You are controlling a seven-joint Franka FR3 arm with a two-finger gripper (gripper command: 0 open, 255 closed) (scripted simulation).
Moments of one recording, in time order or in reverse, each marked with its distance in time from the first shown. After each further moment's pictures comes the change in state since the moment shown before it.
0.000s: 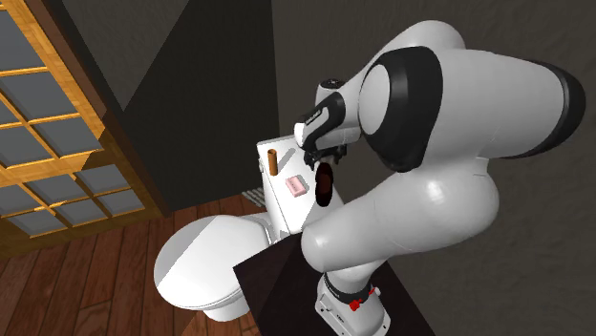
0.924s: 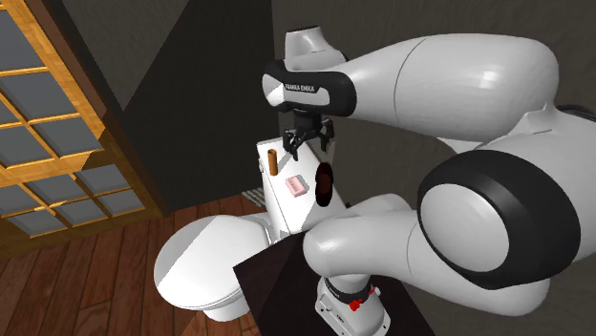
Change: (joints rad) arm 0.125 -0.337 0.196 0.178 0.131 -0.718 0.050
